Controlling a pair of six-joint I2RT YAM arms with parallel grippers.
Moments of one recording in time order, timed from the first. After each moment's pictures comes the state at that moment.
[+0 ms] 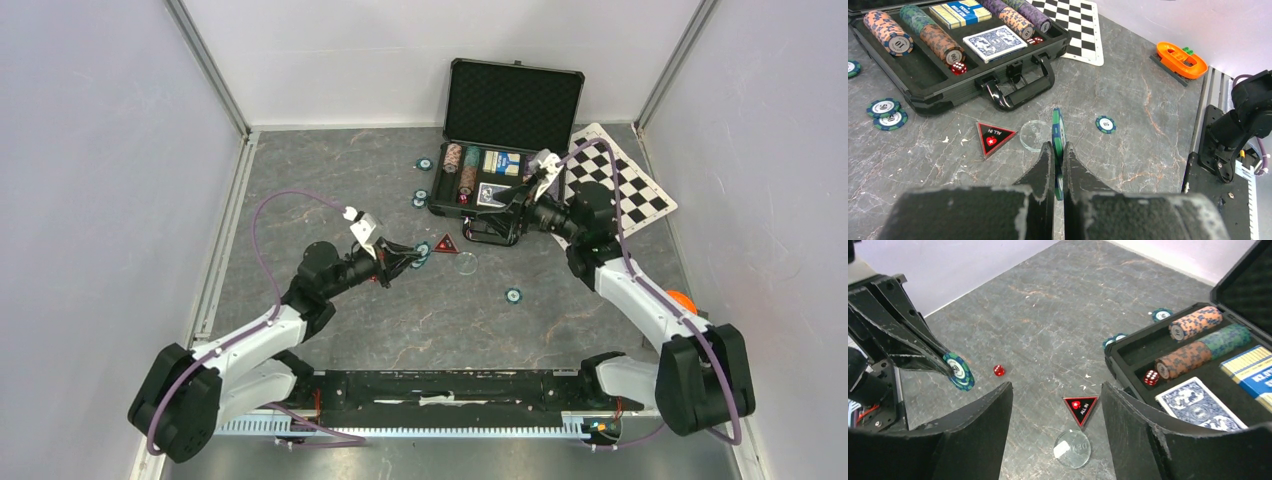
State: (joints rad) left arm -0.56 1.03 0.37 0.64 0.46 -0.21; right arm 0.27 1.18 0.68 0.45 -0.72 0.18
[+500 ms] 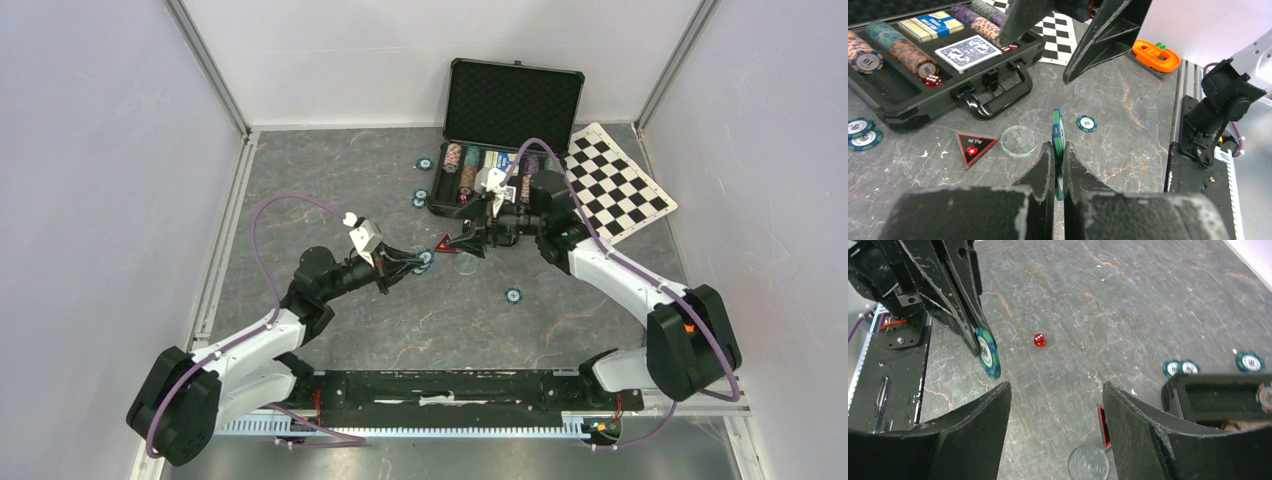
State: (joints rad) left arm -0.56 0.99 0.32 0.70 0.56 -0.21; right arm 0.44 1.35 0.82 0.27 -0.92 -0.17
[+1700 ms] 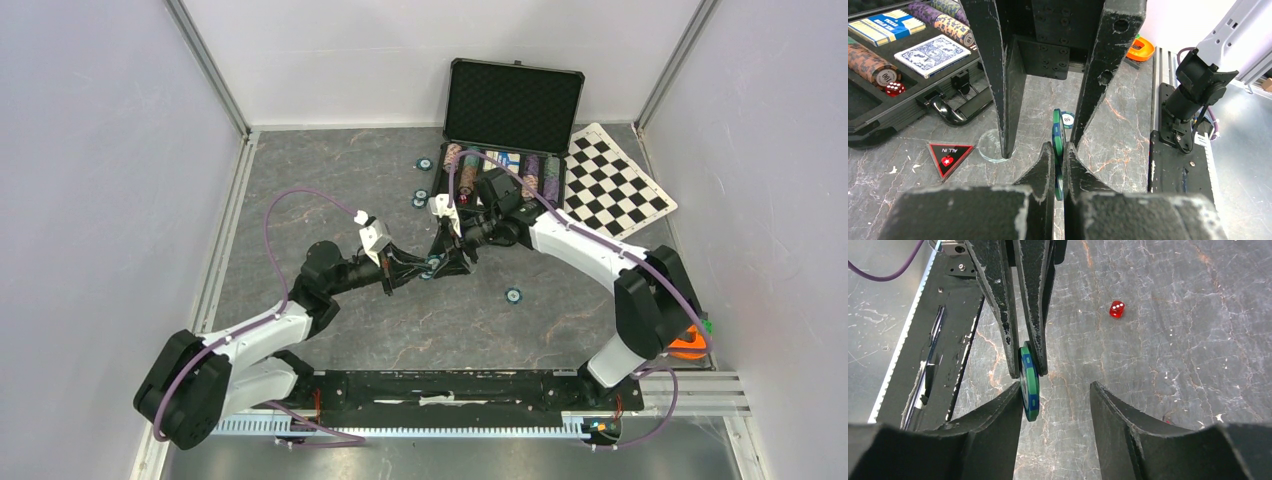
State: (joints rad) left arm -0.57 1.09 0.35 0.76 0.68 -0.21; right arm 0.61 1.60 1.15 -0.39 -1.02 -0.65
